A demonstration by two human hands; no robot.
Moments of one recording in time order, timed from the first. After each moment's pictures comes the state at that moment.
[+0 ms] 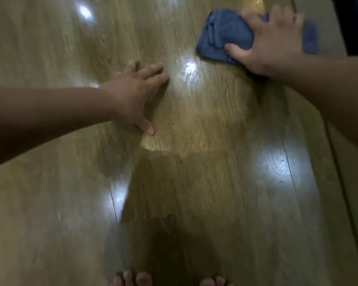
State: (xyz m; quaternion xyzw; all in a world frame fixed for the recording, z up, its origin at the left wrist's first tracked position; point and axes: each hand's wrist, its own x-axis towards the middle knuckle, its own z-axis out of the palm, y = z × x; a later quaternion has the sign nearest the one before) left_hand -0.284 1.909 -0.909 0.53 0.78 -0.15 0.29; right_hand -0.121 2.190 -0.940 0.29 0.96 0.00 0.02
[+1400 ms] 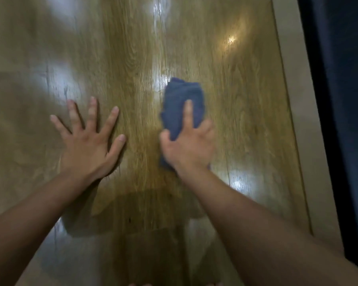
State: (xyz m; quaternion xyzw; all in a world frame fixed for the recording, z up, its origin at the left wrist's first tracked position) left_hand -0.268 1.747 -0.966 0.36 0.93 0.01 0.12; right_hand -0.148 1.920 -0.927 0.47 0.87 -0.12 0.09
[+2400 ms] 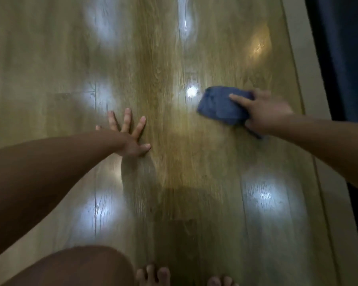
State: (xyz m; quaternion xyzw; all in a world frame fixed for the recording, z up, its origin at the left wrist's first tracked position) left_hand -0.305 1.785 -0.920 0.27 0.83 -0.17 0.45; right_hand -0.125 2.125 -0.885 0.17 0.96 0.03 0.24
